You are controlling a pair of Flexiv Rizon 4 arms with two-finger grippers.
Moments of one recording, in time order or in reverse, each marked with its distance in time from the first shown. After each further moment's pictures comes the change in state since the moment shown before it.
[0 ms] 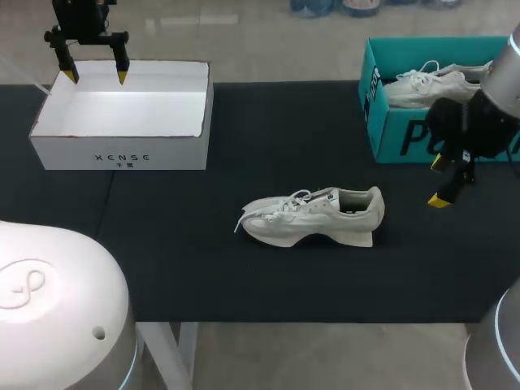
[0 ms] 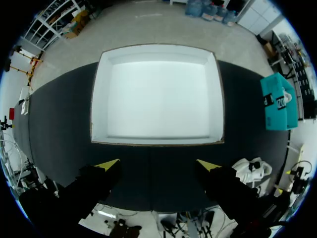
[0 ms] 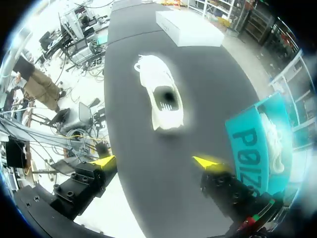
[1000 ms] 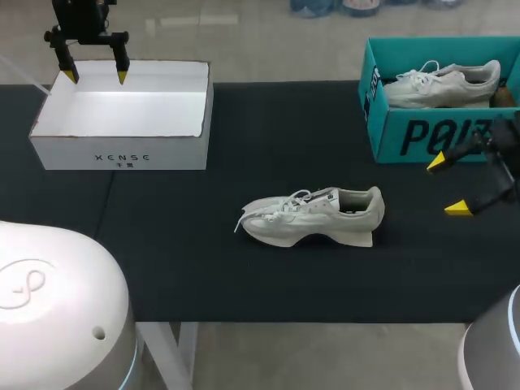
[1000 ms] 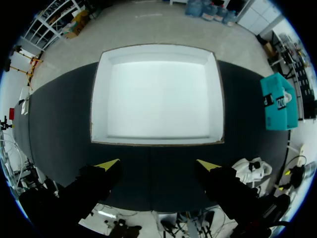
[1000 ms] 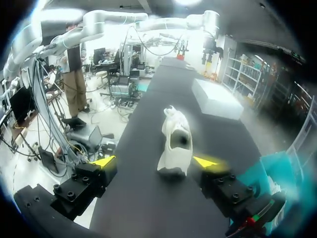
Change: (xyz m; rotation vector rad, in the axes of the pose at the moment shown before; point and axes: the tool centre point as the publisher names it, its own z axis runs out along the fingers) left arm 0.000 0.000 0.000 0.000 0.000 0.000; right arm 0.000 -0.007 0.012 -0.630 0.108 -0.373
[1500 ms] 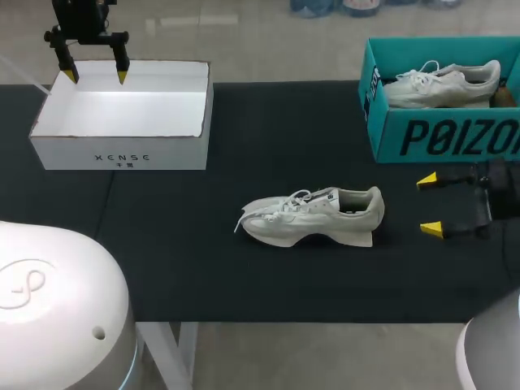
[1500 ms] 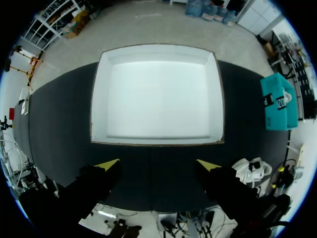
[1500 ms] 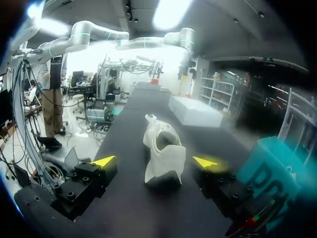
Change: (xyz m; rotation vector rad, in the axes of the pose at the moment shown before) left arm 0.000 0.000 0.000 0.000 0.000 0.000; right arm -0.009 -0.032 0.046 -0.224 -0.235 0.074
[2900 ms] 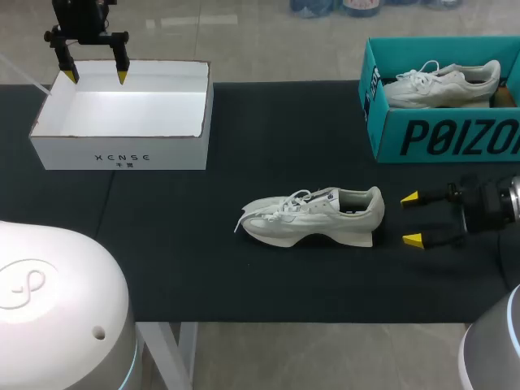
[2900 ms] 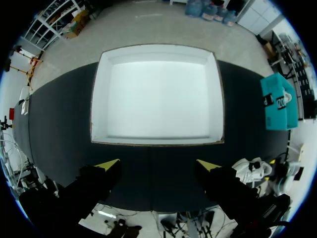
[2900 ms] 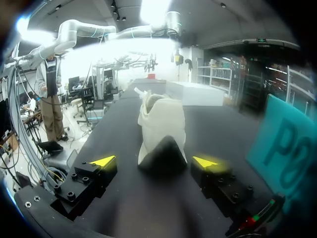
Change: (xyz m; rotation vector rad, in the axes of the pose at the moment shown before) left arm 0.000 0.000 0.000 0.000 0.000 0.000; right arm -0.008 -0.069 0.046 0.031 0.043 0.123
